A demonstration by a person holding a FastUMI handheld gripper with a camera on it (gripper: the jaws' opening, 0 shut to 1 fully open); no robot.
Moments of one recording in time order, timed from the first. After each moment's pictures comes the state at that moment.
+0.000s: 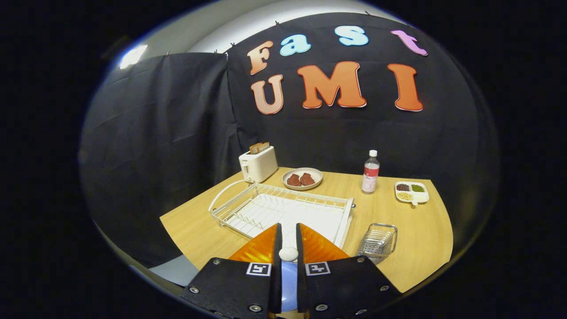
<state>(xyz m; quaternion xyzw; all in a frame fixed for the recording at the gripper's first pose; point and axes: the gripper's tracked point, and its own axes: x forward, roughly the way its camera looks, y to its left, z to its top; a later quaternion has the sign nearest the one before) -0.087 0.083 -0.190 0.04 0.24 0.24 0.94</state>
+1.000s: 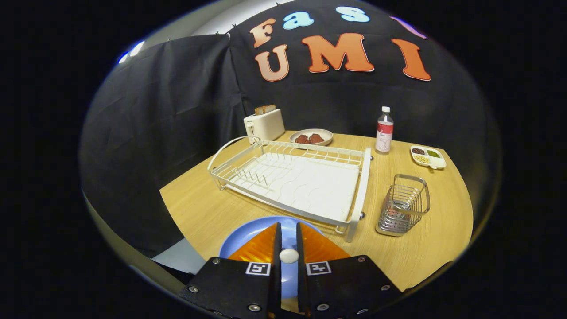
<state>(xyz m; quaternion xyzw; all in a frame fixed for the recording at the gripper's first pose) -0.135 0.075 -0.292 0.02 0.33 0.25 0.91</state>
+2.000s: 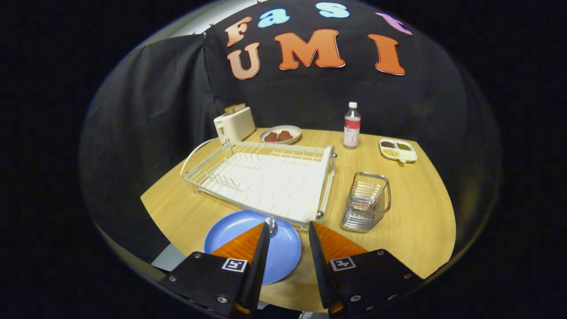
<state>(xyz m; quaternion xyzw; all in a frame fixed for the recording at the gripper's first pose) -0.093 0.025 -0.238 0.02 0.31 0.17 0.93</state>
